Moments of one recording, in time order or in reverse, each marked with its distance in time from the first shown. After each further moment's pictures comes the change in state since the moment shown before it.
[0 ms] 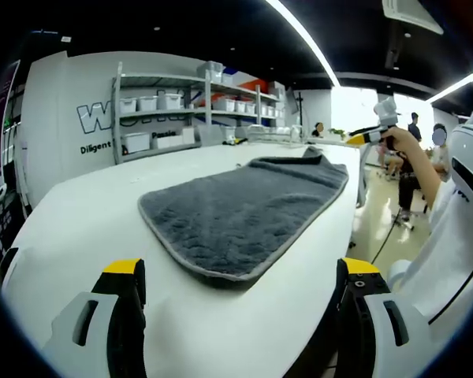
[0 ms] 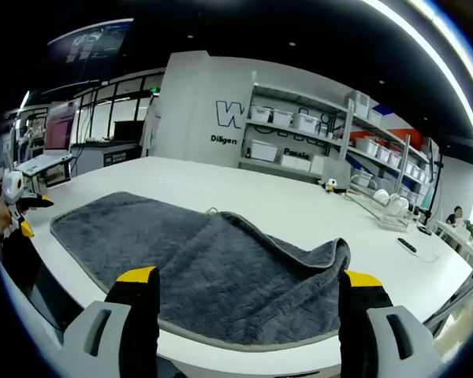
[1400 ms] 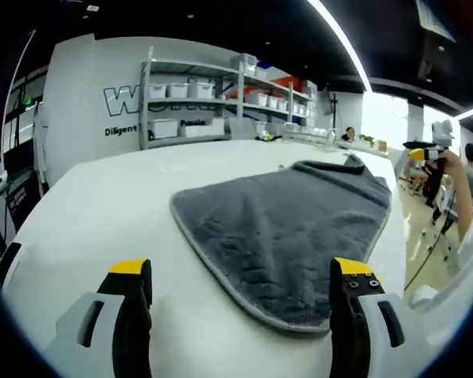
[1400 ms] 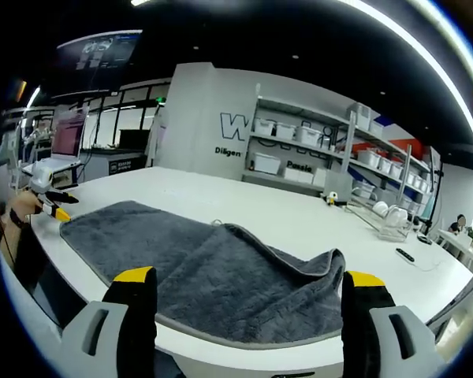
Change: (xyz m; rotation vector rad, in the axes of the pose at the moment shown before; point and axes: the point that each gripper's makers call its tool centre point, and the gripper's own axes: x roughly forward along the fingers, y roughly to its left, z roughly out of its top) left arm 0.053 0.072 0.020 -0.101 0.042 0.133; right arm -0.028 -0.002 0.013 -0.011 -0.075 0.018
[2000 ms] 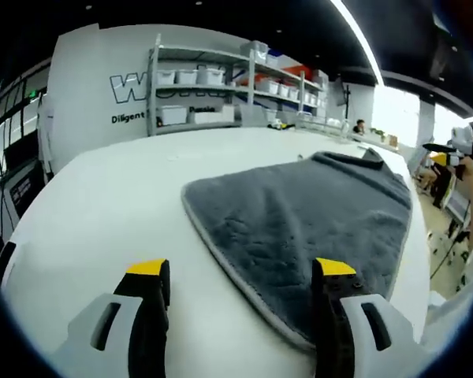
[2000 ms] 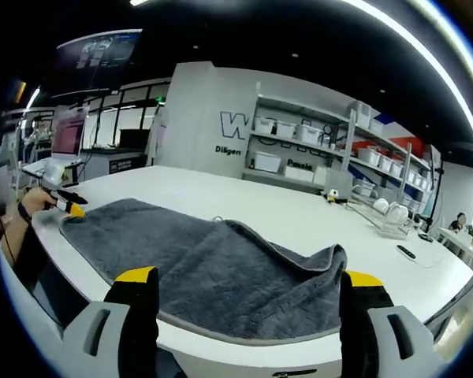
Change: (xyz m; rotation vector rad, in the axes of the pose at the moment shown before) left arm 0.033 0.018 -0.003 -0.044 0.060 0.036; right arm 0.001 0.000 -0.008 0.004 0.007 0.001
